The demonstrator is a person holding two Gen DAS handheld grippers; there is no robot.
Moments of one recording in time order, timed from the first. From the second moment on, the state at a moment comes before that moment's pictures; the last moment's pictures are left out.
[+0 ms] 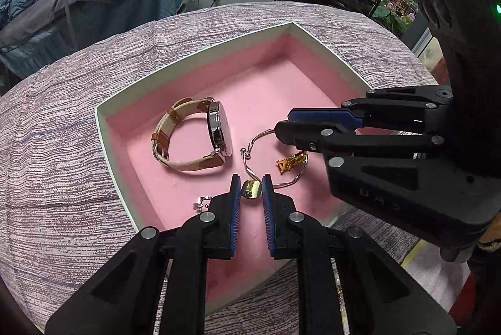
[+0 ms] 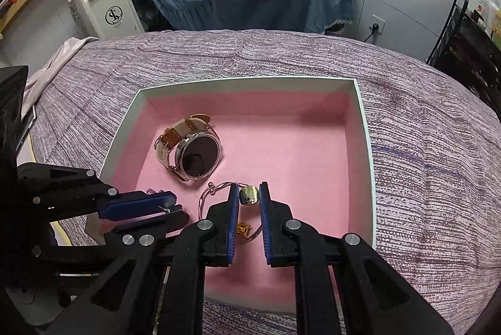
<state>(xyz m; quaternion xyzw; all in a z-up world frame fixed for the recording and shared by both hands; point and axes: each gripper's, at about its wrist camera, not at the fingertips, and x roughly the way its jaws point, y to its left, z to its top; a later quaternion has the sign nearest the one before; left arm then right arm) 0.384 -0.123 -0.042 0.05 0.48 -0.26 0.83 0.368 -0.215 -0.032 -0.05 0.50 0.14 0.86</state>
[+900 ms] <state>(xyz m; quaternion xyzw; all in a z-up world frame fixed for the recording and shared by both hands) 0.296 -0.088 0.015 0.04 0.36 -0.22 0.90 0.334 -0.238 0.017 -0.02 0.42 0.13 0.90</state>
